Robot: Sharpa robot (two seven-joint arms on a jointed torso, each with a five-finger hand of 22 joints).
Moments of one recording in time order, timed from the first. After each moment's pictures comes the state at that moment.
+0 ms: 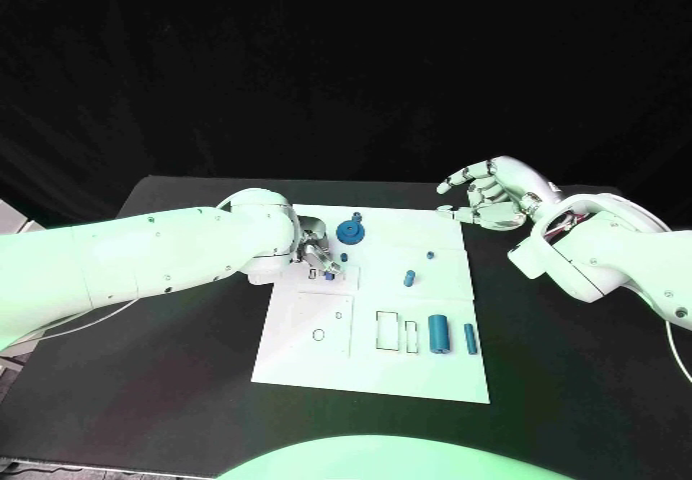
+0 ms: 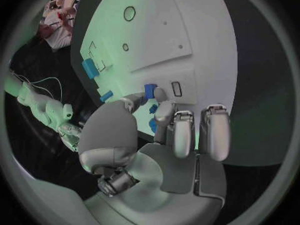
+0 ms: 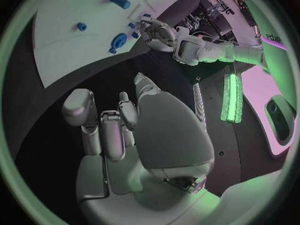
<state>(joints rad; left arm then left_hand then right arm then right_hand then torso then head) 1.28 -0.73 -0.12 1.46 -1.16 0.16 -0.59 0.96 -0.19 0.49 0.26 0.39 0.95 0.02 0.69 0.97 1.34 -0.04 1.24 1.07 1.47 -0.09 1.56 1.31 0.06 1.45 0.02 1.49 1.31 1.35 -0.84 -0.17 1.53 -0.93 -0.44 0.10 1.47 -0.13 0.11 0.28 0.23 0.84 0.16 0.23 0.36 1.30 0.08 1.26 1.21 1.46 0.01 1.48 1.31 0.10 1.33 0.11 1.06 1.19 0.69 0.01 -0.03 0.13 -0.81</state>
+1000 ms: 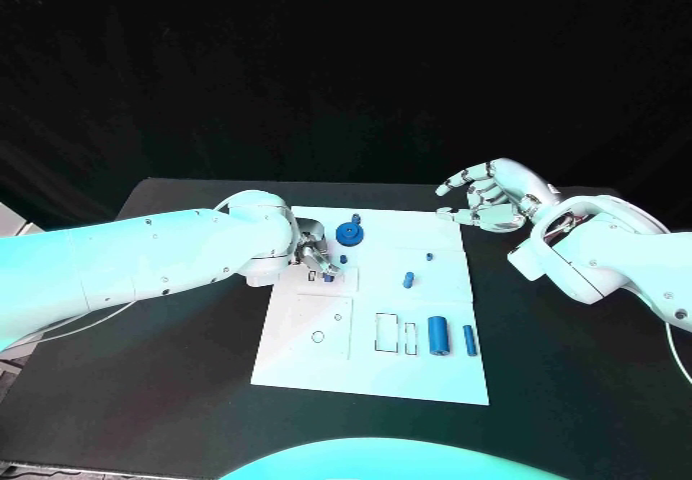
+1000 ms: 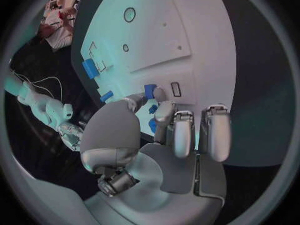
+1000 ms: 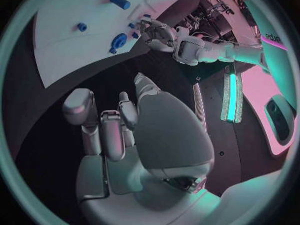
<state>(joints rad) 1.28 -0.74 -0.12 1.46 -1.16 0.16 -0.59 1.01 -0.16 0.42 0.29 0.32 0.95 0.02 0.69 0.97 1.34 -0.04 1.25 1.07 1.47 -0.09 1.56 1.31 0.04 1.46 0.02 1.49 1.31 1.35 -0.84 -0.17 1.53 -0.93 -0.44 0.10 1.47 -0.13 0.11 0.28 0.23 0.84 0.16 0.23 0.36 1.30 0.07 1.25 1.21 1.46 0.01 1.47 1.31 0.10 1.32 0.10 1.05 1.18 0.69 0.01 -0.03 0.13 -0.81</state>
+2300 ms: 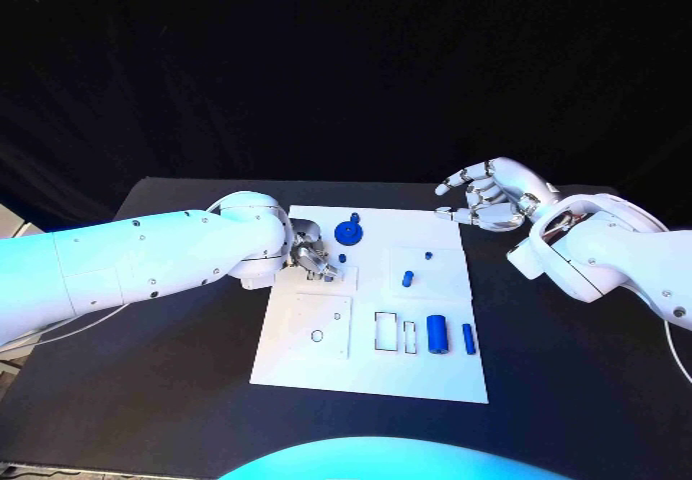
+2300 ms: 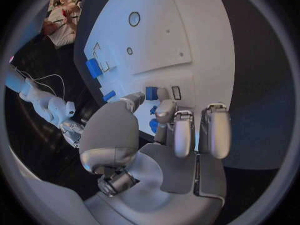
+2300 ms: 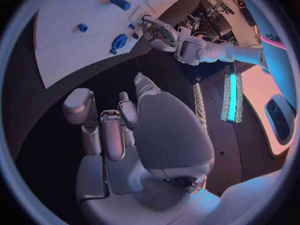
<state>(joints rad) 1.28 -0.77 -0.11 1.51 -1.13 0.14 -0.59 0.98 -0.17 0.35 0.29 0.30 0.91 0.06 0.57 0.89 1.31 -0.02 1.22 1.02 1.47 -0.08 1.56 1.31 0.05 1.44 0.03 1.47 1.31 1.35 -0.84 -0.17 1.53 -0.93 -0.43 0.09 1.47 -0.13 0.11 0.28 0.23 0.84 0.16 0.23 0.36 1.30 0.07 1.25 1.21 1.46 0.01 1.47 1.31 0.10 1.32 0.10 1.04 1.18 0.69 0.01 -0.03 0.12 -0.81</state>
